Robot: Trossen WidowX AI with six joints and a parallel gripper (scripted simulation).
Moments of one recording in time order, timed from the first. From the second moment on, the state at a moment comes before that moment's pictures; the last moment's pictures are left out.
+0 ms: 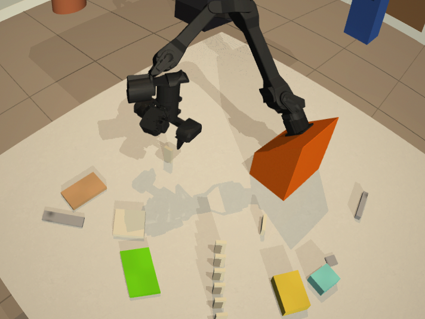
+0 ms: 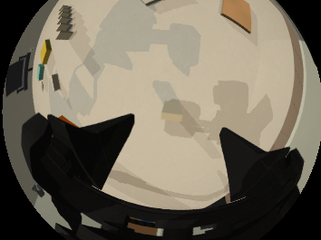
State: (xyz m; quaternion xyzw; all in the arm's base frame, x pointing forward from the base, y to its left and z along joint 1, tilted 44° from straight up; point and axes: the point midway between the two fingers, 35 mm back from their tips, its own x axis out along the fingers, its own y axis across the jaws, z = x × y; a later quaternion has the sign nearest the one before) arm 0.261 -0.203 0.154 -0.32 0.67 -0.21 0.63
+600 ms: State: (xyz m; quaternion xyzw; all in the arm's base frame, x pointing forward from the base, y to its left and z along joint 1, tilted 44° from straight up) arm 0.255 -0.237 0.117 -0.32 0.68 -0.21 0.63
